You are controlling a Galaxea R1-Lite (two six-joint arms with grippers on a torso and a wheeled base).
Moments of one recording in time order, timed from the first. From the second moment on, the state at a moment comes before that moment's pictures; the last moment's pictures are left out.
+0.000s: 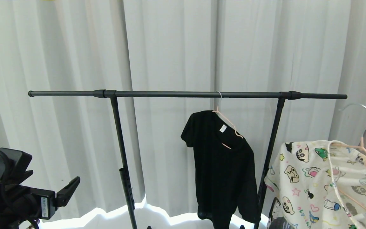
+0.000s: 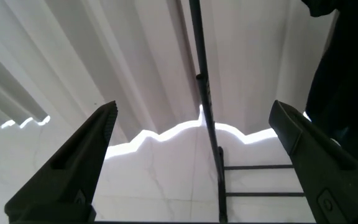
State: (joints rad) left arm -0.06 1.14 -0.18 -0.61 0.13 0.23; right arm 0.05 0.86 -0.47 0.03 0.11 -0.11
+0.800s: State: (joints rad) left arm -0.12 1.14 -0.19 -0.61 0.13 0.25; right arm 0.09 1.11 -0.64 -0.06 0.16 -0.14
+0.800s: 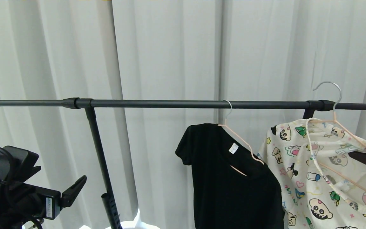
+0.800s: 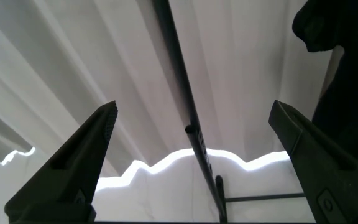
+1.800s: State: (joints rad) left arm -0.23 1.12 -0.20 -0.61 0.17 0.32; right arm 0.18 1.46 -0.66 -0.30 0.15 -0.11
